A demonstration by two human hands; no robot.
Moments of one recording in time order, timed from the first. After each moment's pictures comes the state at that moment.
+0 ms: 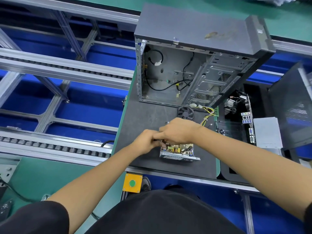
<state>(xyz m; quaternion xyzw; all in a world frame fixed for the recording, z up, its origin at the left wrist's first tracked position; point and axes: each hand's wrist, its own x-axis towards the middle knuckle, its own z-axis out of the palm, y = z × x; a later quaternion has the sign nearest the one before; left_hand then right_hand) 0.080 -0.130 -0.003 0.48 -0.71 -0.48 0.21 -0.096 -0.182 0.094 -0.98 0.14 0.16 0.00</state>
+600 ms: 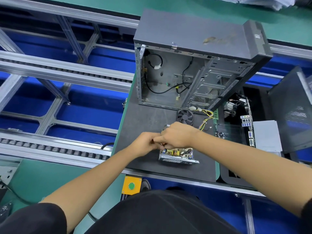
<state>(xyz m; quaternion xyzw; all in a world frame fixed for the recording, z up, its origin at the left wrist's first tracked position) 0.083 -0.133 -0.004 0.49 -0.70 -0.48 0.20 -0.098 -0.181 0.087 -0.97 0.13 0.19 0.00</state>
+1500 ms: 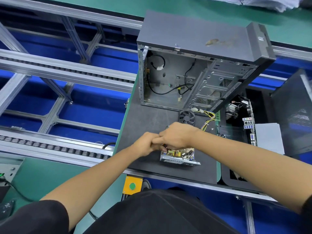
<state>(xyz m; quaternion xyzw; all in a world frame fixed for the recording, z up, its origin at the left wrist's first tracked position) 0.082 -0.134 0.003 0.48 -0.70 -0.49 0.19 -0.089 -0.183 0.094 -0.97 0.11 0.21 0.01</state>
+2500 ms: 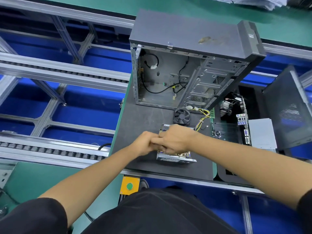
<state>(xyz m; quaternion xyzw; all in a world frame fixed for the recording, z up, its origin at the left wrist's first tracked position) 0.071 -0.136 0.003 0.47 -0.72 -0.48 0.17 -0.106 -0.168 0.085 -0.97 0.16 0.19 0.00</state>
